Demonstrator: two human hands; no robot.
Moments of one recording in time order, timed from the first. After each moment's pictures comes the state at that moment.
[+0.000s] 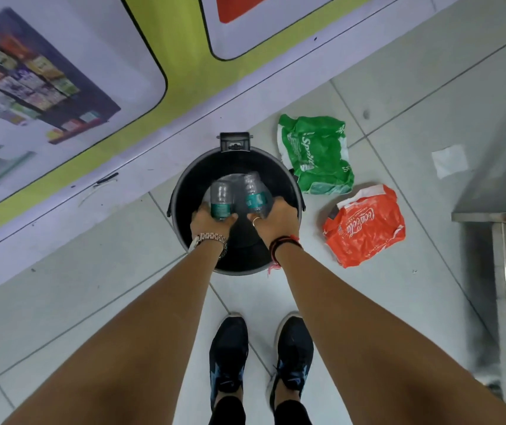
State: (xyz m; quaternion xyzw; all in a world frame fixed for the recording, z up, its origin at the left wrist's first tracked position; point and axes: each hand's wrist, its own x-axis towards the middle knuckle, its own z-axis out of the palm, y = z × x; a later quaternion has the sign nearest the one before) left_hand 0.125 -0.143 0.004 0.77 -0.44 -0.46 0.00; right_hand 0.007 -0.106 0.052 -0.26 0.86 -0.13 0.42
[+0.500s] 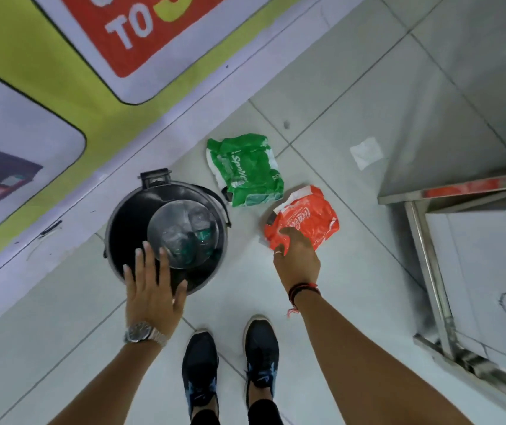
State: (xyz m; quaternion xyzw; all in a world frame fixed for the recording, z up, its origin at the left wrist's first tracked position) left_hand 0.139 -0.070 0.082 0.51 -0.84 -0.15 -0.12; right_hand -0.105 -0.001 0.105 -0.24 0.92 -0.14 0.28
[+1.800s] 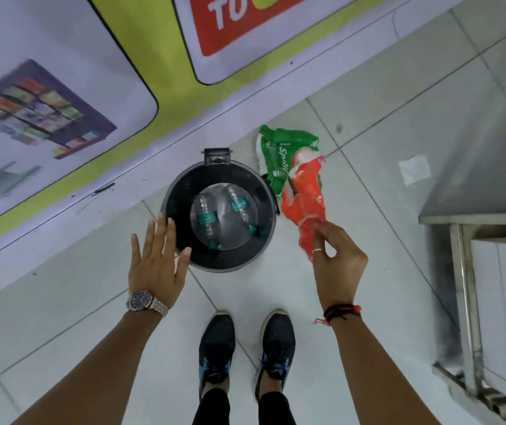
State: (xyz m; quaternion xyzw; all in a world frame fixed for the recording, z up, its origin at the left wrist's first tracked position) left_hand 0.198 -0.091 0.100 0.56 -0.81 -0.15 -0.11; right_hand -0.062 -0.005 0.153 -0.35 0.84 -0.38 0.15
